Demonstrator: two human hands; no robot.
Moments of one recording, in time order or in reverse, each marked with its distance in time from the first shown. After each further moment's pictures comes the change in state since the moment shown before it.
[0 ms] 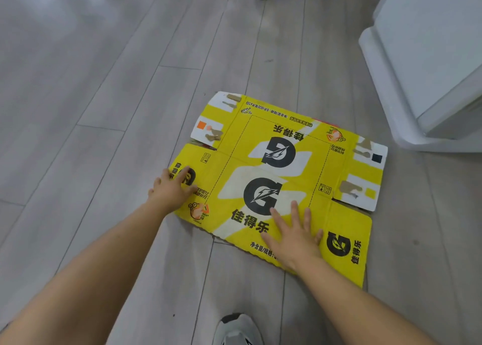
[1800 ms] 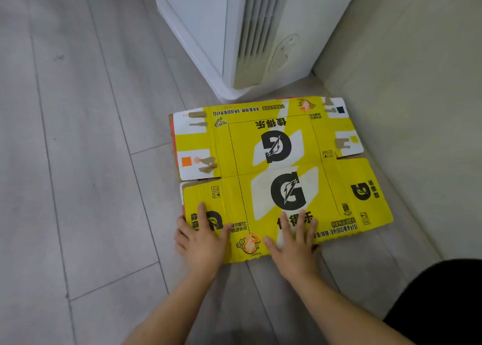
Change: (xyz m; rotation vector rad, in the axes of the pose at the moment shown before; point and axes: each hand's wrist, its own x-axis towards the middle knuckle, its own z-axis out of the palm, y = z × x) left_hand -0.204 0.328 0.194 -0.150 0.001 0.266; right_hand -0.134 0.260 0.056 0.243 0.250 0.677
